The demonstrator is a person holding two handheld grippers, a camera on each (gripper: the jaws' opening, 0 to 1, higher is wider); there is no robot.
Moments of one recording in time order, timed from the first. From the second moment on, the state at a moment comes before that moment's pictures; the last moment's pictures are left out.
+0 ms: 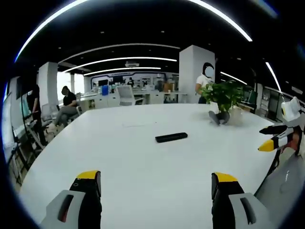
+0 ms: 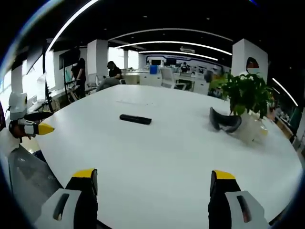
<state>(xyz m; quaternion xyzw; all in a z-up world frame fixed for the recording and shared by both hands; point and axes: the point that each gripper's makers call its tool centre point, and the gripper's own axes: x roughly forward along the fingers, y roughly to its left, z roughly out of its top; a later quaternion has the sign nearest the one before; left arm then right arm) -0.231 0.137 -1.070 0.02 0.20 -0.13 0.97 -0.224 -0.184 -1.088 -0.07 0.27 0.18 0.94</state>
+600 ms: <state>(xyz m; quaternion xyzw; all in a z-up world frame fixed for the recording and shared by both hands) -0.230 0.140 -1.073 0.02 0.20 -0.12 0.97 -0.225 -0.185 -1.089 -0.07 0.28 0.18 0.94</state>
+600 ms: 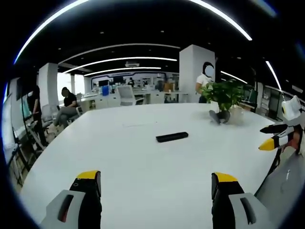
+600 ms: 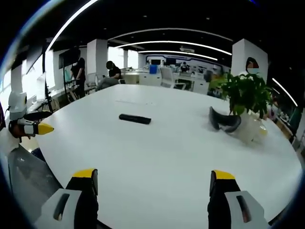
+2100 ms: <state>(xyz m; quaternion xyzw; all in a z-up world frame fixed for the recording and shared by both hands) -0.231 0.138 -1.073 0.03 0.20 -0.12 0.97 -0.225 -0.184 -1.089 -0.08 0.27 0.19 0.94</state>
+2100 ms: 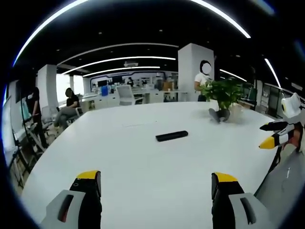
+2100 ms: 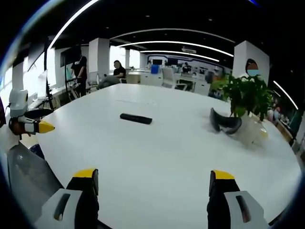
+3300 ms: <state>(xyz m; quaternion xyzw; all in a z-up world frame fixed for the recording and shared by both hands) -0.162 0.119 -1.042 0.11 0.21 -0.19 0.95 -0.225 -0.187 -1.090 -0.07 0.28 0.18 0.94</state>
